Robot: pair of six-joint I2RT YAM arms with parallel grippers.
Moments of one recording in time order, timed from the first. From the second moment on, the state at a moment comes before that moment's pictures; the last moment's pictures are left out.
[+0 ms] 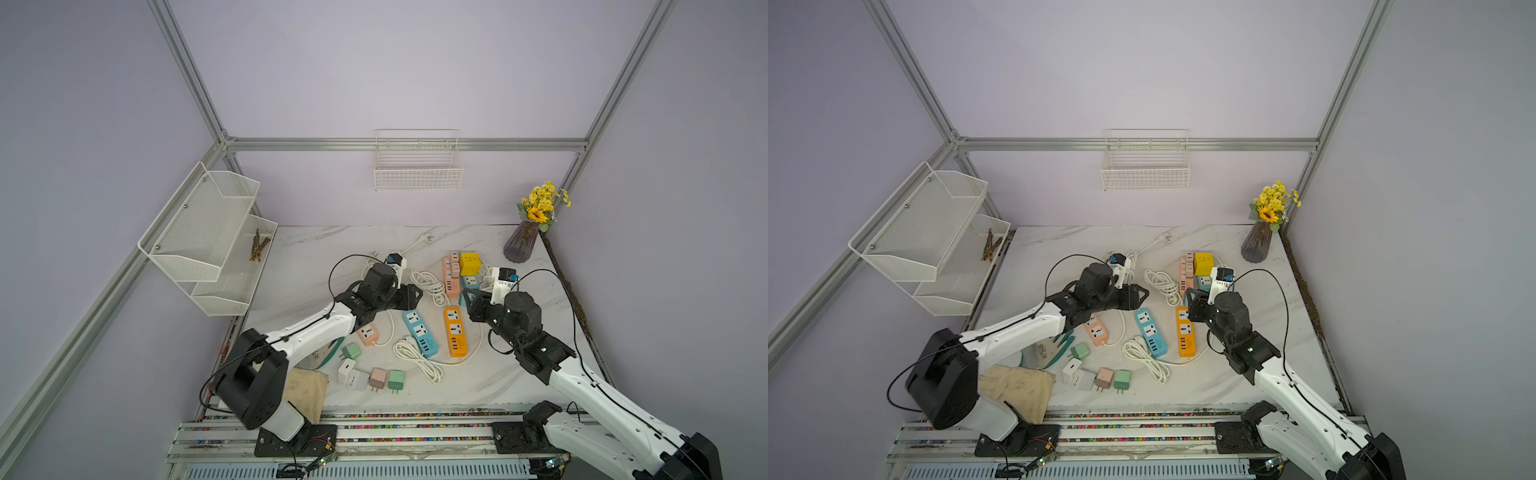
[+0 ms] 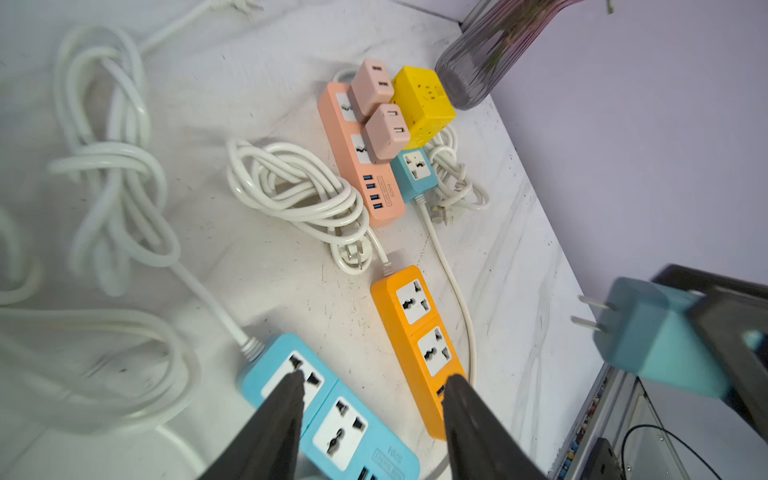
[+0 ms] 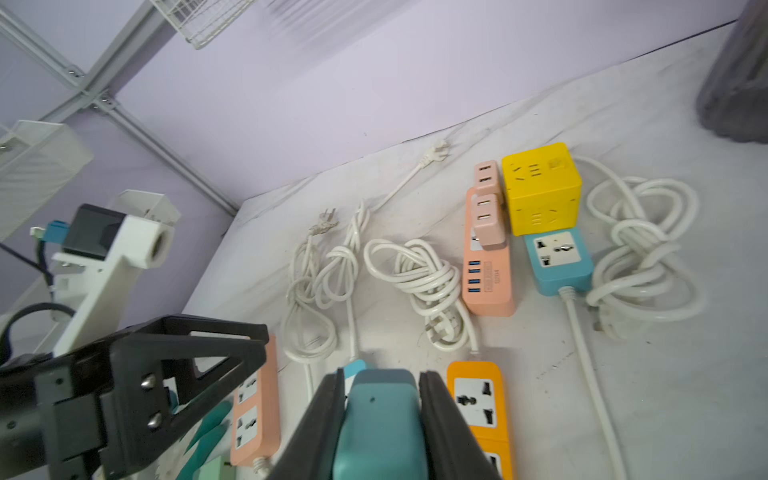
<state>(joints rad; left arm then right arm) -0.66 1.44 0.97 -0.06 0.12 -0.50 0.47 0.92 0.59 0.03 0.00 0.56</state>
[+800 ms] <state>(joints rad) -0.59 0.85 0.41 0.25 -0.31 -0.36 0.66 1.41 0.70 0.43 -0.66 0.62</state>
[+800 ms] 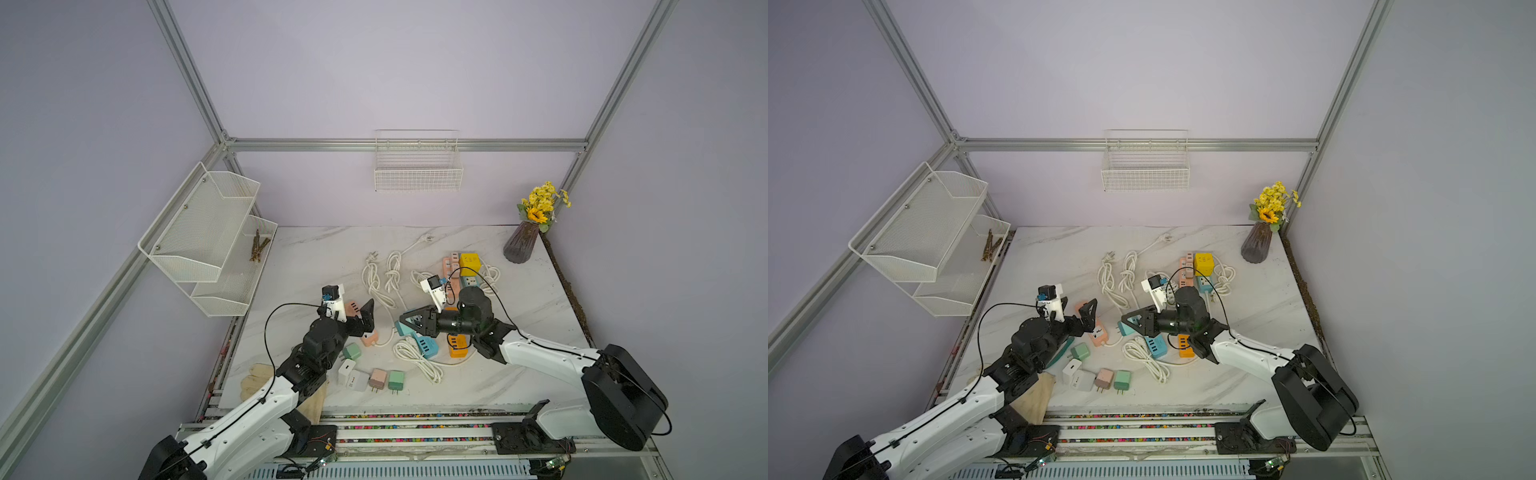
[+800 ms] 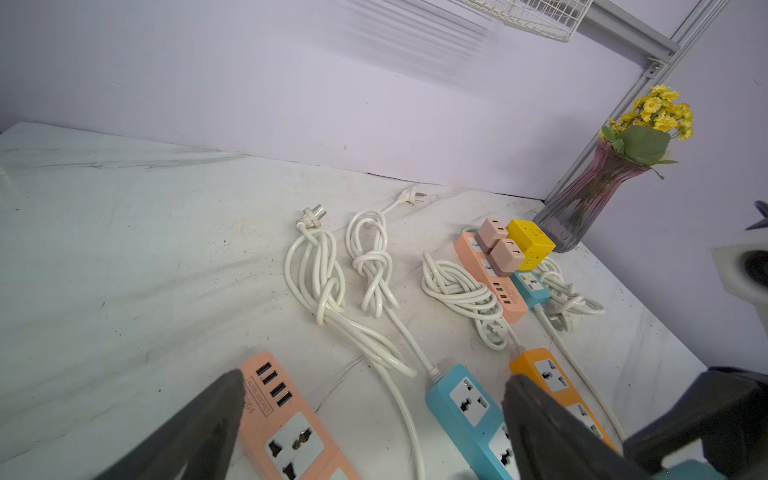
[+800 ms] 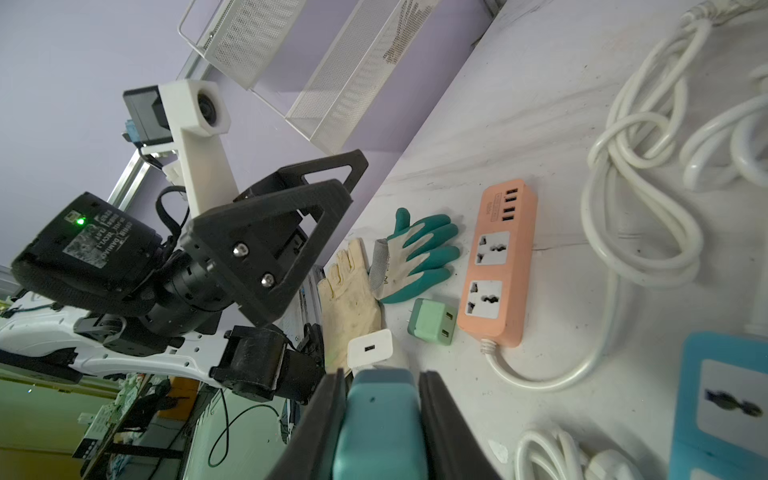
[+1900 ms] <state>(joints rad) -0.59 0.80 0.37 0.27 -0.37 -0.36 0.93 1.74 1.01 -0.10 -0.24 0.33</state>
